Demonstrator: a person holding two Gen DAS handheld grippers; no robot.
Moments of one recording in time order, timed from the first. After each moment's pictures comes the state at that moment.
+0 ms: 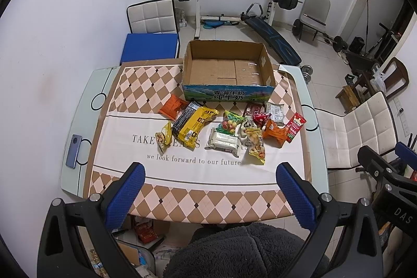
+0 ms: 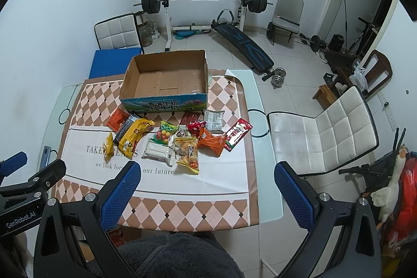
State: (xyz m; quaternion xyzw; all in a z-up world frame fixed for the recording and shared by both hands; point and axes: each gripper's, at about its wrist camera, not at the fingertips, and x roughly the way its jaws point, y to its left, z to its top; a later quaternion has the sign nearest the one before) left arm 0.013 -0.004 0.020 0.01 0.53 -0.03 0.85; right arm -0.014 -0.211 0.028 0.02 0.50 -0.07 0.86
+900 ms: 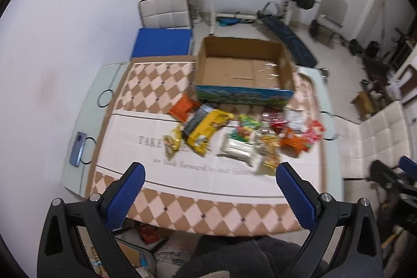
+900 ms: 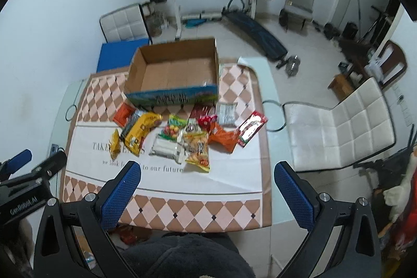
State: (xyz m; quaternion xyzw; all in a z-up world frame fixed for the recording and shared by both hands) left arm 0.052 -0.004 -0.019 0.02 0.53 0.03 0.85; right arm 0.038 -0.224 -0.017 0.06 0.54 -0.03 0.84
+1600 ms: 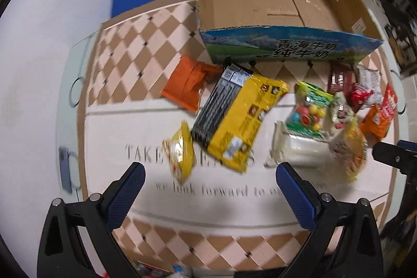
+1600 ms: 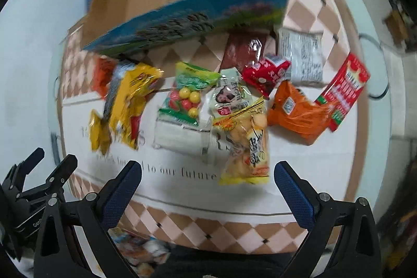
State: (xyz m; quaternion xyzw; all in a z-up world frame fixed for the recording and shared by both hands) left arm 0.210 0.042 -0.242 0.12 0.65 0.01 0.75; right arm 0.216 -0.190 -0.309 0.16 0.72 0.03 0.68
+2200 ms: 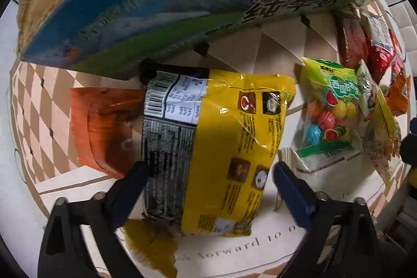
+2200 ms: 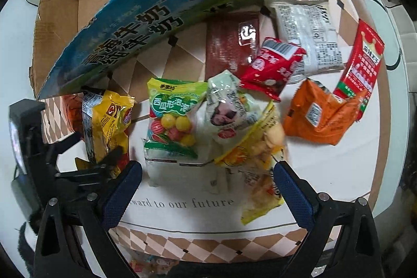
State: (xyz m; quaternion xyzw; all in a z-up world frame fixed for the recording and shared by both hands) left arm 0.285 0.015 -0.371 0.19 0.70 -0.15 0.67; right arm 0.255 -0.177 -0.368 0.23 0.74 -0.05 0.63
